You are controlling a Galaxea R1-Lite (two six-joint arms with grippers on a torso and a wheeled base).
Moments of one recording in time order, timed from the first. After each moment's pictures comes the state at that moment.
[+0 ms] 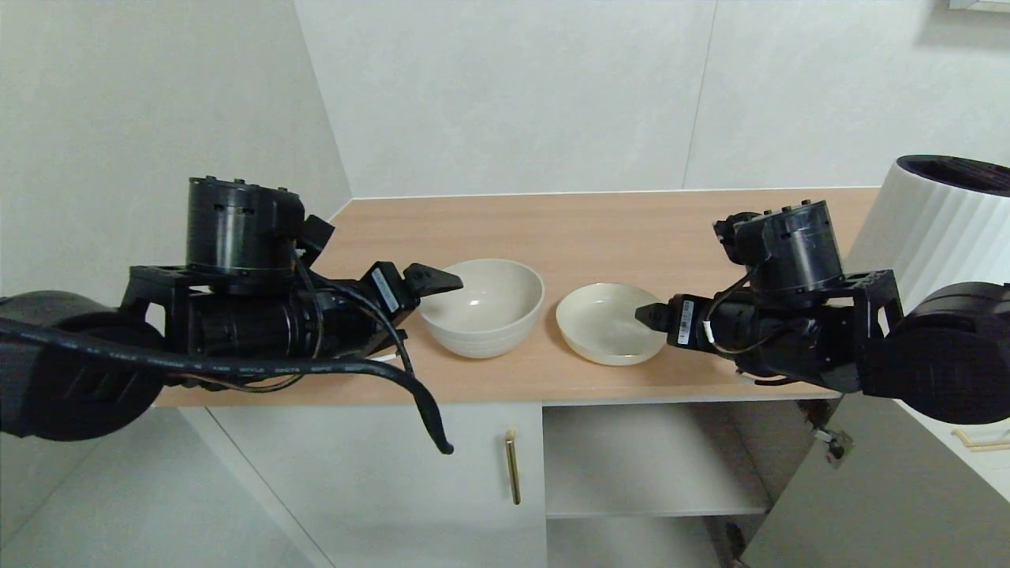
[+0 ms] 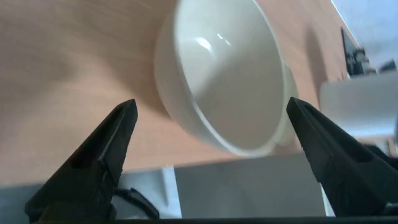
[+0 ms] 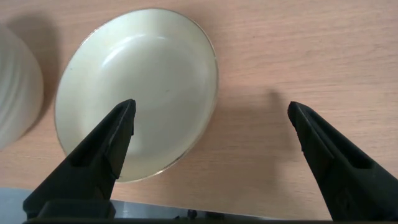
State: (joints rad) left arm -0.39 1.67 -1.00 -0.23 -0.12 -0.82; right arm 0.59 1.77 -1.10 -0.19 -0.34 0.46
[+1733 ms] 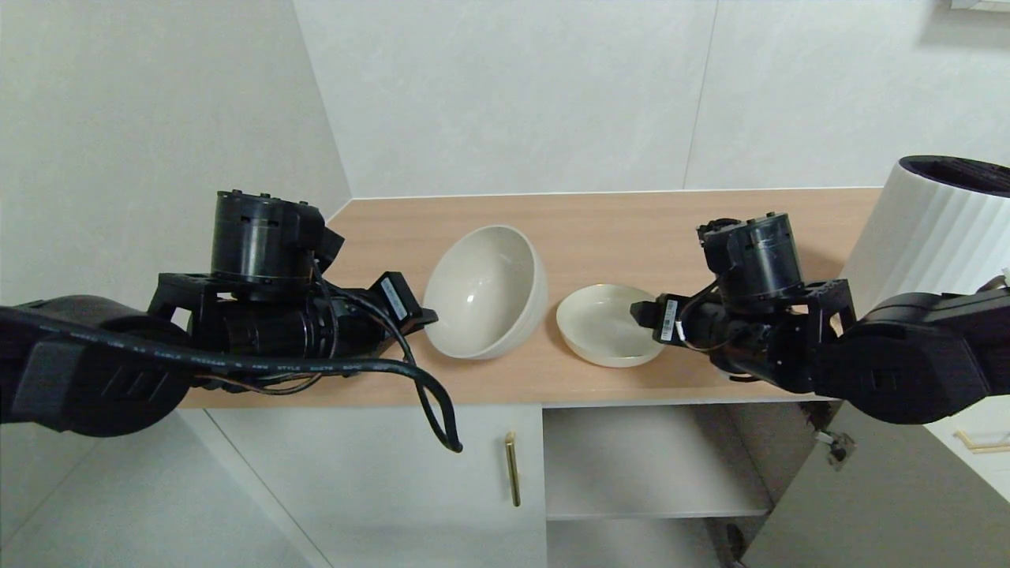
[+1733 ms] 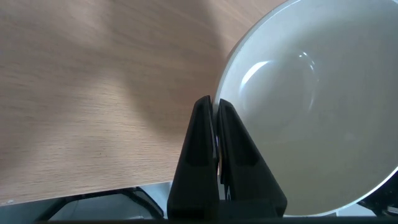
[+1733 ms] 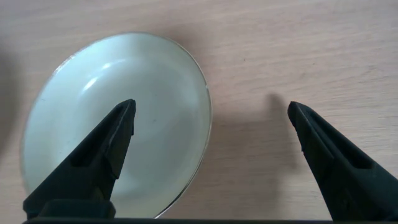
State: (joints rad) left arm -0.39 1.70 -1.00 -0.24 -0.11 -0.82; right arm 0.60 1.85 -1.12 -0.27 -0.45 0.45
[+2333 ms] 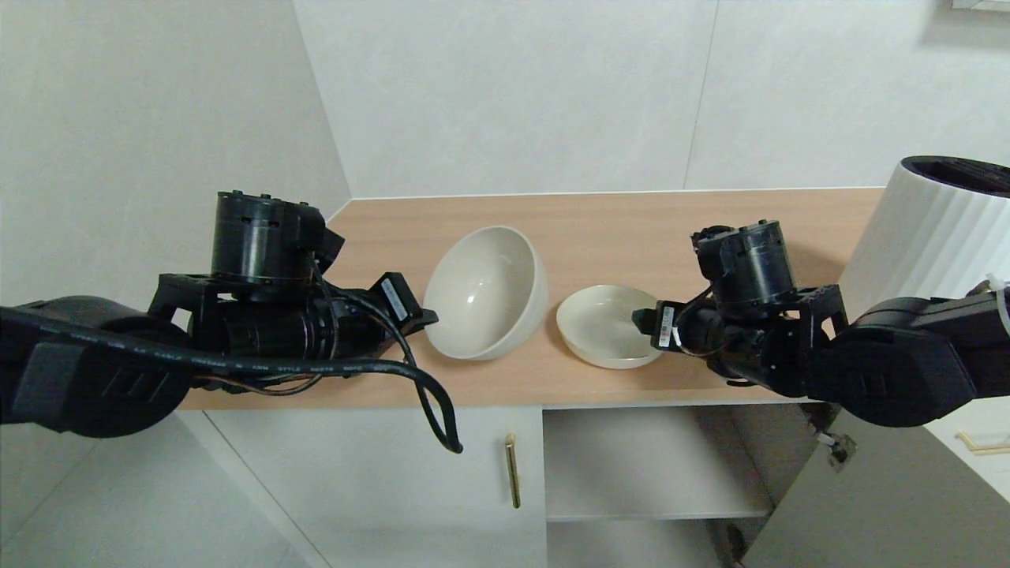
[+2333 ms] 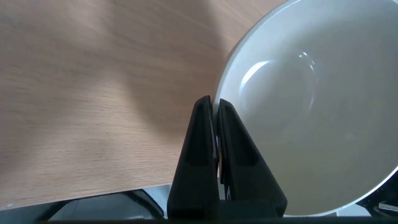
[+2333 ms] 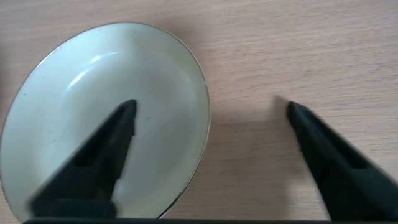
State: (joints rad) left arm -0.39 1.70 -1.00 -0.24 -0.11 -0.82; right arm 0.60 1.87 -1.12 -0.27 -0.45 0.44
